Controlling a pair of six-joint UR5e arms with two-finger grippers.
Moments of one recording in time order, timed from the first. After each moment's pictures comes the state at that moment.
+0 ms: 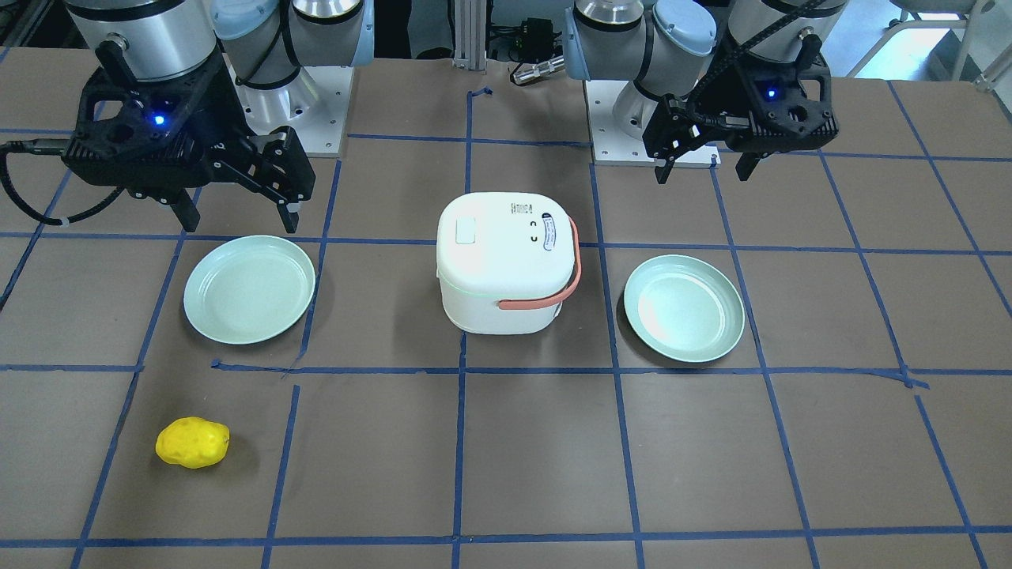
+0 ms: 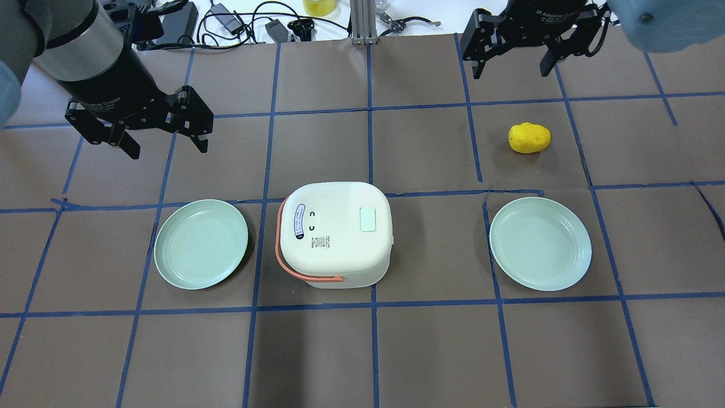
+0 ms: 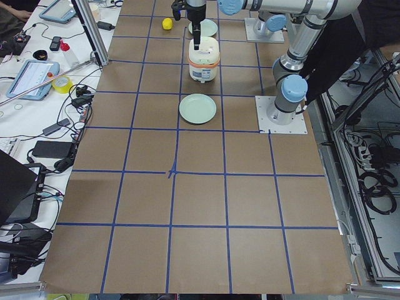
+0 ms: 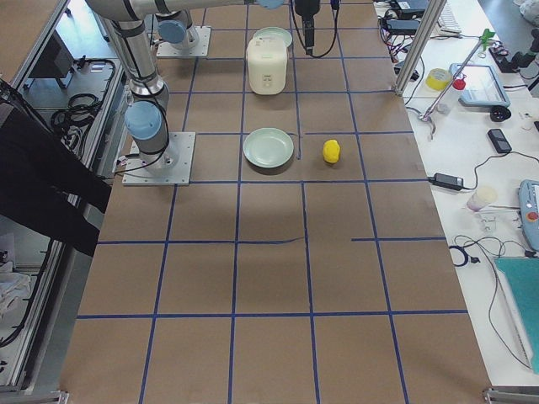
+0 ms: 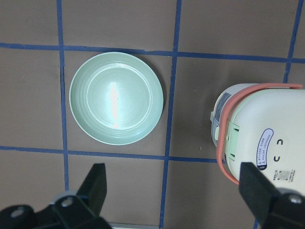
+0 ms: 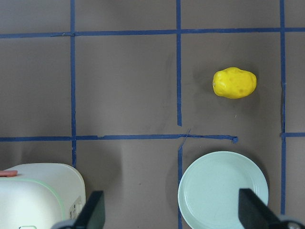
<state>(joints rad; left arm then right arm) -1.55 -1.50 -1.59 -1.62 1.59 -0.05 1.64 -1.49 1.41 -1.63 -1.57 0.08</state>
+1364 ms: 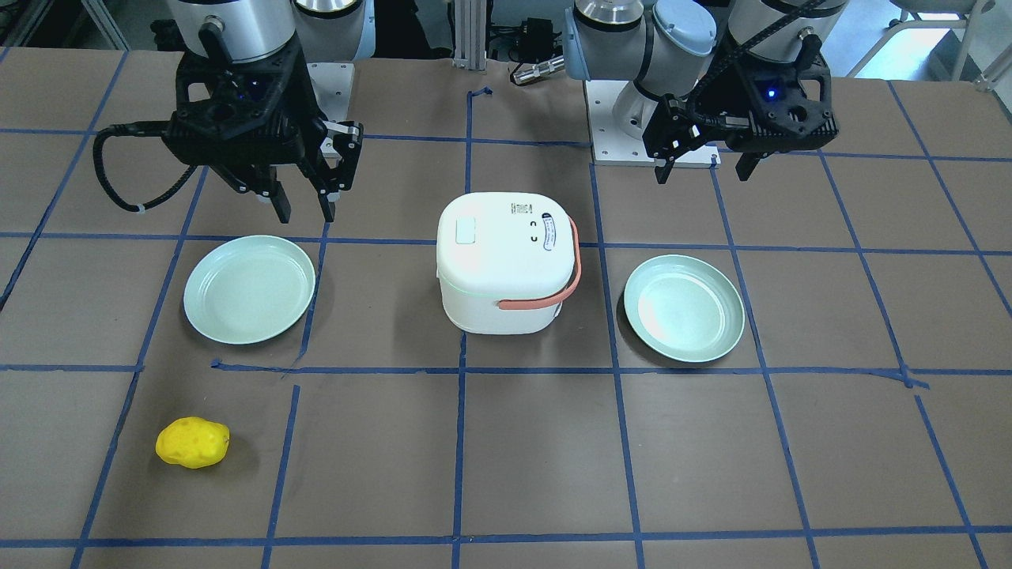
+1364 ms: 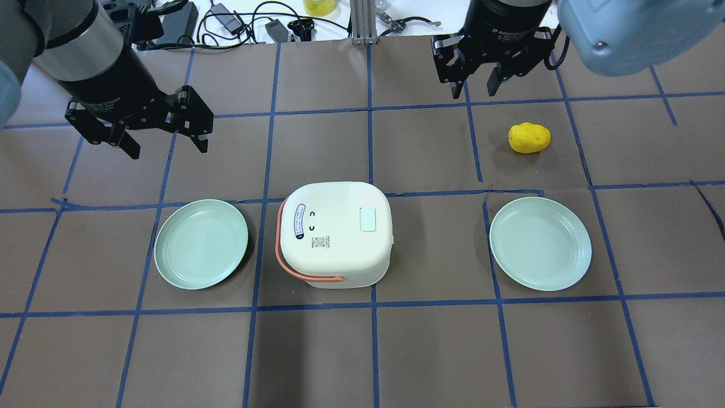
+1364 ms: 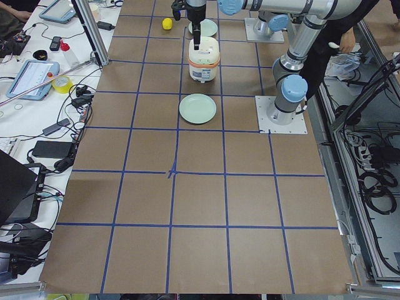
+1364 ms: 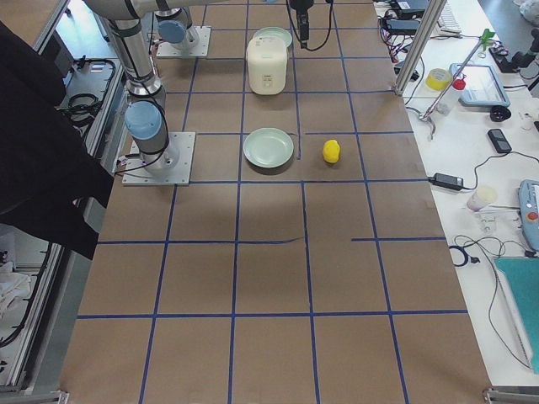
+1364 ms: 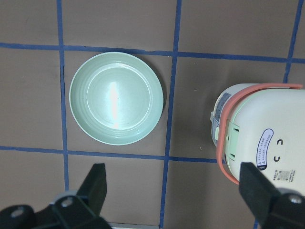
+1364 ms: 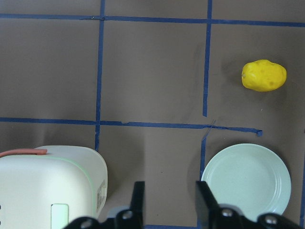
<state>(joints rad) -1.55 -1.50 -1.59 -1.62 1.59 -0.05 1.75 -1.49 1.42 -1.63 -1.57 0.12</state>
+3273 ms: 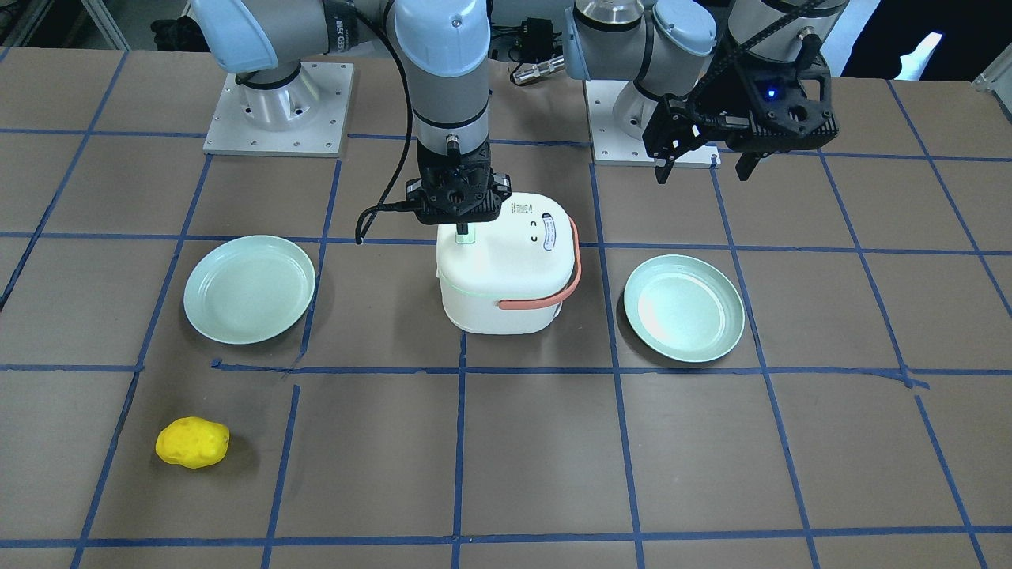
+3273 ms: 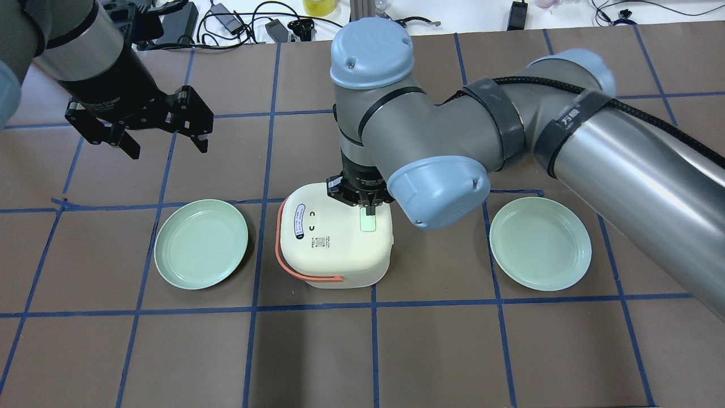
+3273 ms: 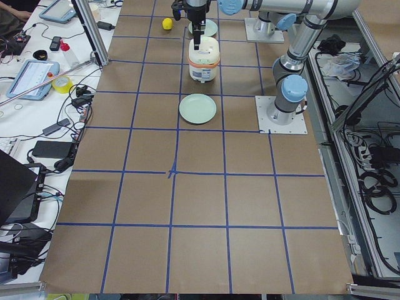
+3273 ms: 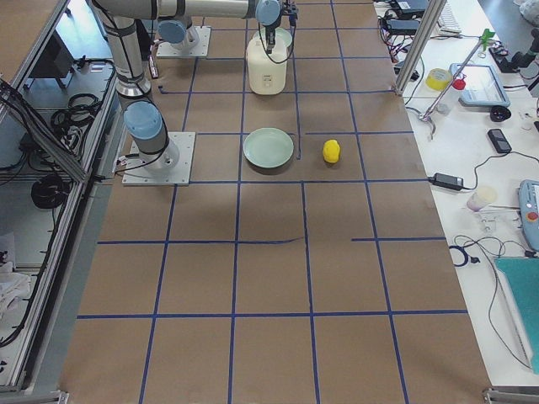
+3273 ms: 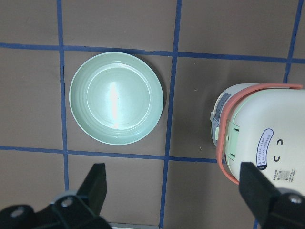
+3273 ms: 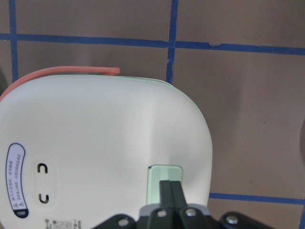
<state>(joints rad) -1.55 -1.50 -1.59 -1.62 1.59 -0.05 2.02 -1.40 1.68 -1.84 -1.51 0.38</state>
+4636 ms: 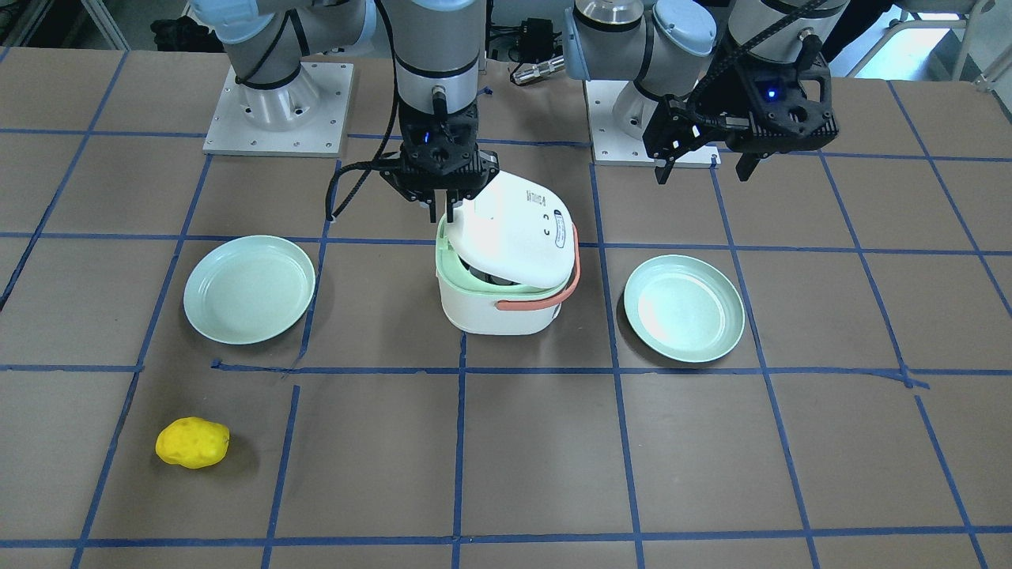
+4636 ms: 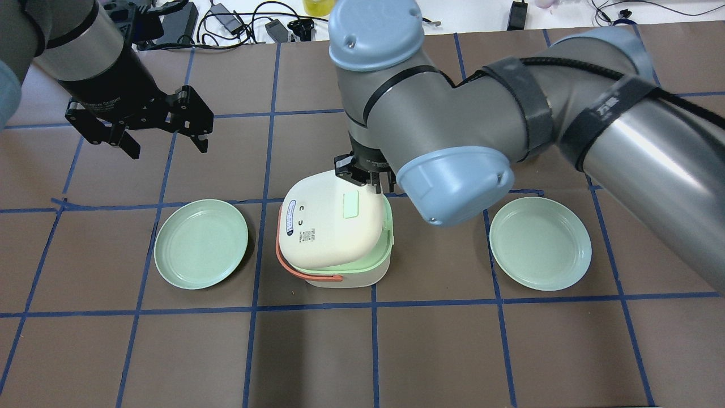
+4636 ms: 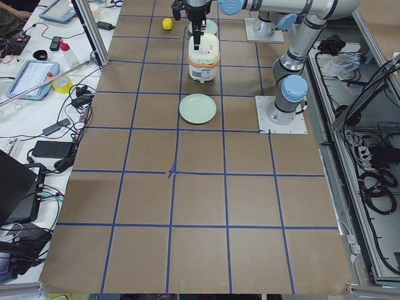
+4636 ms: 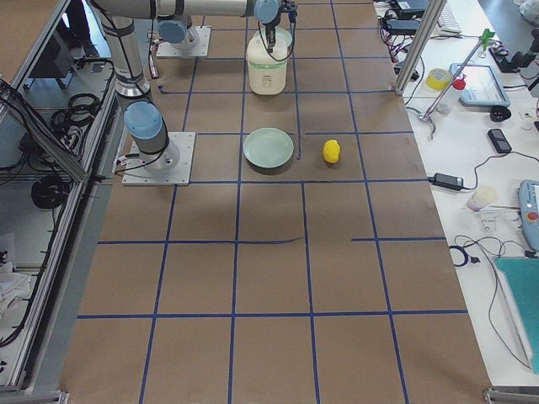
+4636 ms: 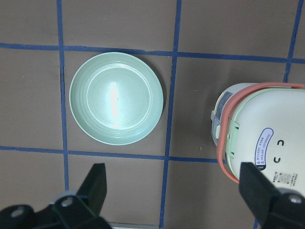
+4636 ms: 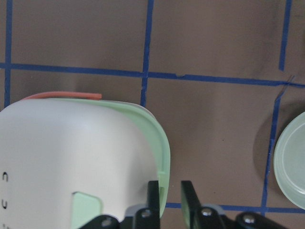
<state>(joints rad) -1.55 -1.50 -1.59 -1.62 1.59 -0.05 2.00 -1.46 1.61 -1.78 -1.63 0.36</state>
